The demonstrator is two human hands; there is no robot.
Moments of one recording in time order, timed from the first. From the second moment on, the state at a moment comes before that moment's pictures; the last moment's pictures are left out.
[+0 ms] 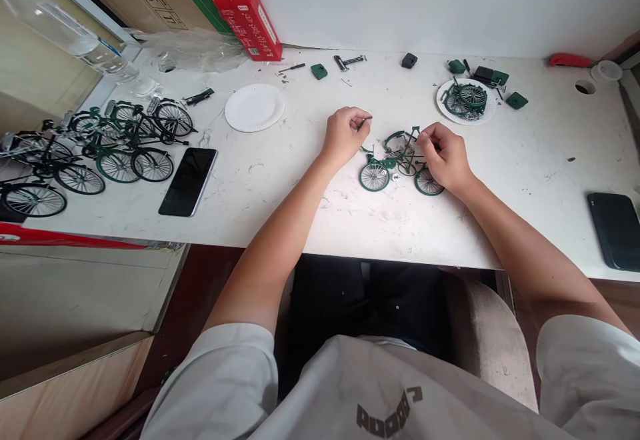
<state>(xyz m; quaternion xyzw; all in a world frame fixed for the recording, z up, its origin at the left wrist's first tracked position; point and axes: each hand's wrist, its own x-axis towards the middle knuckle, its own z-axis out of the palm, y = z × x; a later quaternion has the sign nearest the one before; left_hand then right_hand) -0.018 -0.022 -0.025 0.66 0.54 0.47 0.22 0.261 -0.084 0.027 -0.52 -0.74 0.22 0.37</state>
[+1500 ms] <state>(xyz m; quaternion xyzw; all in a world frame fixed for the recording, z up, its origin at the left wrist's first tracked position) 0.002 -0.061 0.010 0.79 0.48 0.33 0.19 0.268 -0.078 0.028 -0.62 -0.73 0.18 0.22</state>
